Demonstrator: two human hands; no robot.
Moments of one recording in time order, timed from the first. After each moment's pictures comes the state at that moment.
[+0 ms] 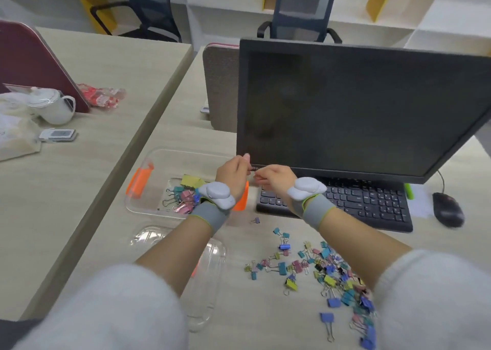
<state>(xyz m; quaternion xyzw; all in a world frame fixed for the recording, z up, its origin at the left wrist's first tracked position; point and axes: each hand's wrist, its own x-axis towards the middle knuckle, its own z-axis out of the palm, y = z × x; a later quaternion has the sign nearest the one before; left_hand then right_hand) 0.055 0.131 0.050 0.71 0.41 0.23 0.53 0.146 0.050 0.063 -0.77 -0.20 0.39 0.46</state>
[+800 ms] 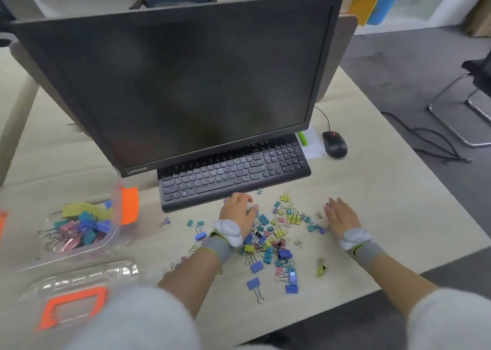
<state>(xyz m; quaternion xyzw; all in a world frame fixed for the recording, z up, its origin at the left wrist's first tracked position) 0.145 -0.064 -0.038 0.92 0.18 -0.07 0.34 0.245 -0.312 -0.044 -0.96 -0.08 0.22 0.16</state>
